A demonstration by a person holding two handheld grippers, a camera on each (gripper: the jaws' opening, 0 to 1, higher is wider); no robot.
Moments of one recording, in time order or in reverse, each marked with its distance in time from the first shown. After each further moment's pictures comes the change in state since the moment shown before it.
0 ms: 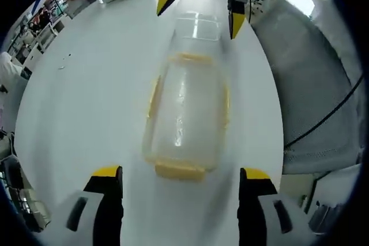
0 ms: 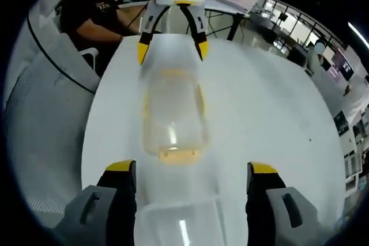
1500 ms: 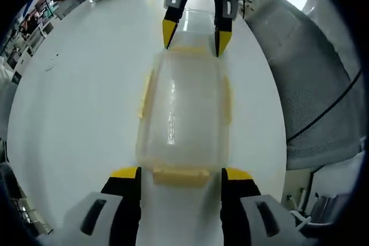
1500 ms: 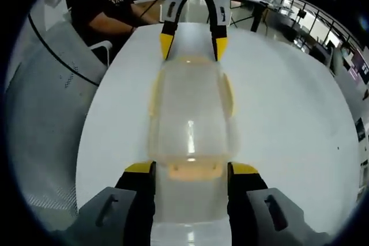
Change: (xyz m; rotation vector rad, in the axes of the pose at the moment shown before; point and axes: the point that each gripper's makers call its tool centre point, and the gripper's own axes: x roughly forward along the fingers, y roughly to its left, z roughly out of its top) left arm 0.019 0.003 -0.005 0.043 0.006 -0.075; right arm 0.050 0.022 -0.007 -0.032 0.032 0.155
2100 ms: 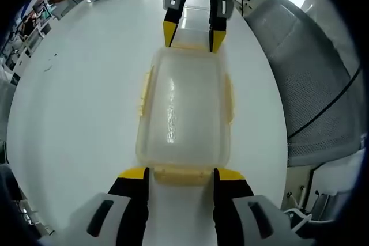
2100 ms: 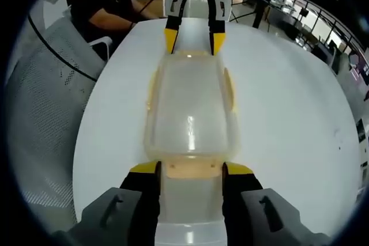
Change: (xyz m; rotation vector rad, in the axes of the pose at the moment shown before) left arm 0.001 0.000 -0.003 0.010 0.008 -0.003; right arm 0.004 -0.001 -0.004 -0.007 0.020 0.003
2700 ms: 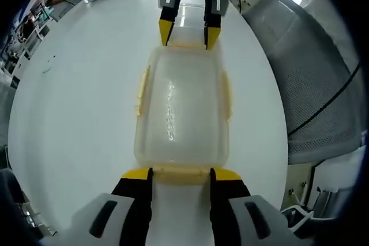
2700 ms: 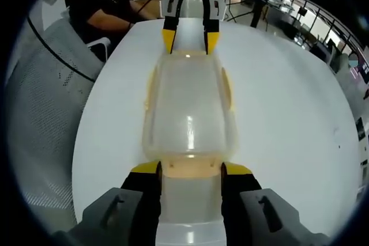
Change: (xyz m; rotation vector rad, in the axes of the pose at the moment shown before) left arm 0.000 -0.004 0.001 0.018 0.016 0.006; right arm -0.001 0.001 -0.001 0.007 0.002 -0.004
